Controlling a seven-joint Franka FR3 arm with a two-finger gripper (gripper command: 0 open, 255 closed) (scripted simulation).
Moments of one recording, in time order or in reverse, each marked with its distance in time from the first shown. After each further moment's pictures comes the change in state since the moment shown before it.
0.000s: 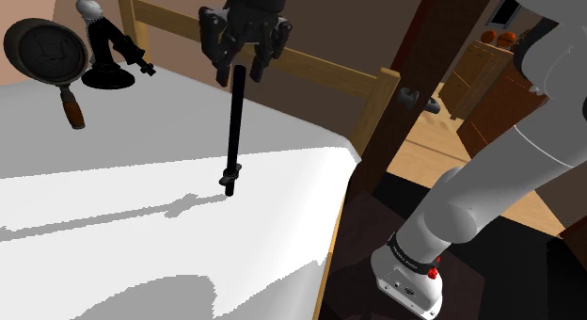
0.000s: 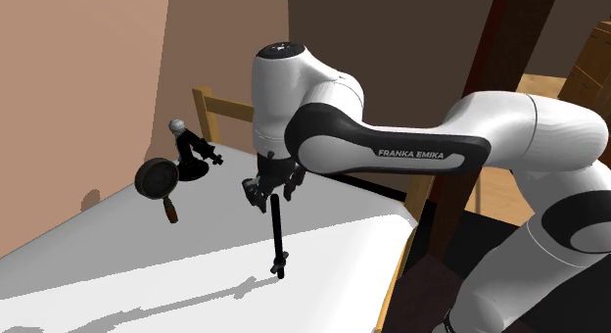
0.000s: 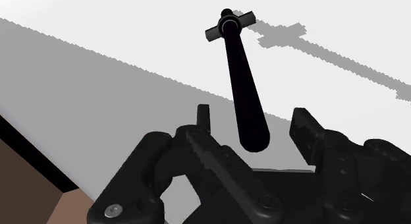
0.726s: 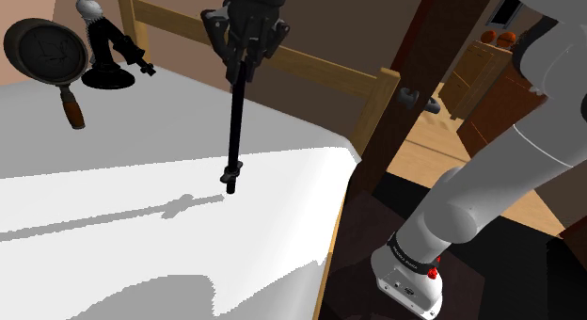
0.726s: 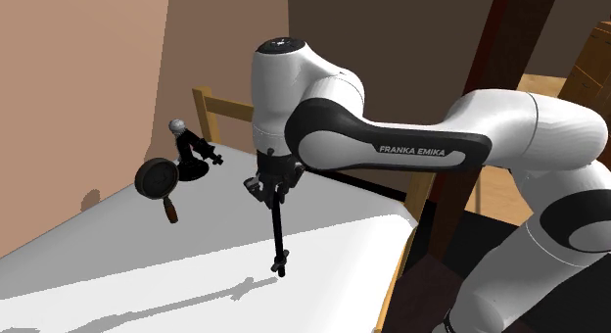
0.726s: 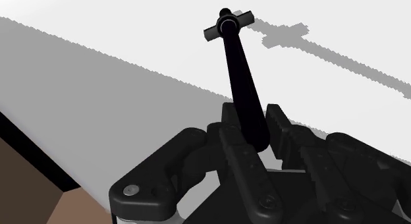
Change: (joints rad) arm -0.001 0.007 0.002 0.023 -0.004 -0.017 0.002
